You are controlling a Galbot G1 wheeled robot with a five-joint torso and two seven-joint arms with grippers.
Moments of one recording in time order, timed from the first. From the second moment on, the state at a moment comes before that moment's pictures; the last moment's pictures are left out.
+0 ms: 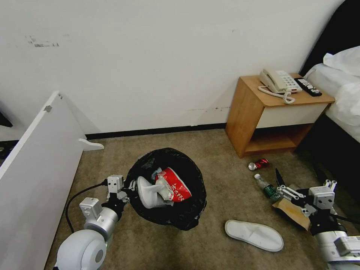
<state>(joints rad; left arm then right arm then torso) 1.52 -1.26 -0.51 -2.20 -0.50 0.36 0.00 -1.76 1.44 0.94 2.29 0.10 0.09 -0.20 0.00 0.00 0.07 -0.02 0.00</state>
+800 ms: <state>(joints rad) 1.51 -1.26 -0.52 -2.19 -0.50 0.36 0.01 -1.75 1.45 0.94 2.28 0.09 0.10 -0.20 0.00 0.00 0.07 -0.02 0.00</state>
